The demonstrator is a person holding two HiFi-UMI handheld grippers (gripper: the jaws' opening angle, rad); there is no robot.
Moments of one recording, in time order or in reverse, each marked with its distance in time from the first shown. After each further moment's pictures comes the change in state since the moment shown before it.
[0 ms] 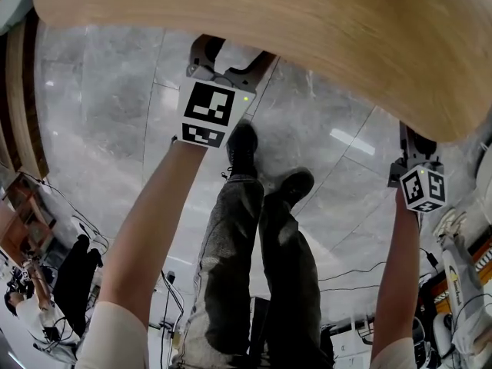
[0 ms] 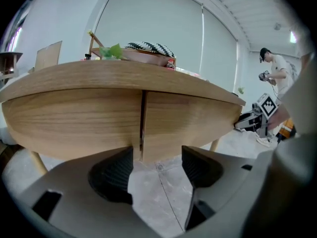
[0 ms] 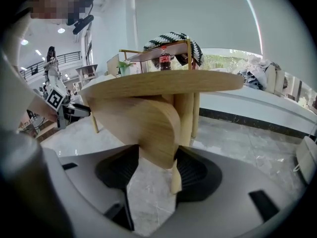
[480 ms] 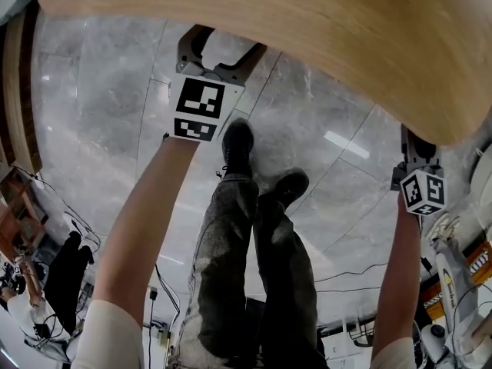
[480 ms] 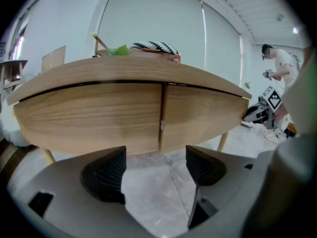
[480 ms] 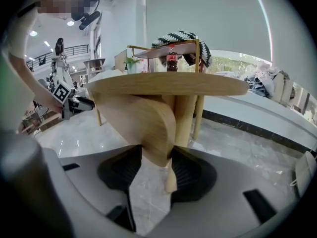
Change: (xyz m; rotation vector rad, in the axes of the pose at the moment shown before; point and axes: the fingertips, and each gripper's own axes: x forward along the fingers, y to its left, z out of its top) left arm -0.012 0.023 -0.014 0.015 0.017 0.076; right arm -0.006 -0.004 -0.003 -0.097 0.021 0.029
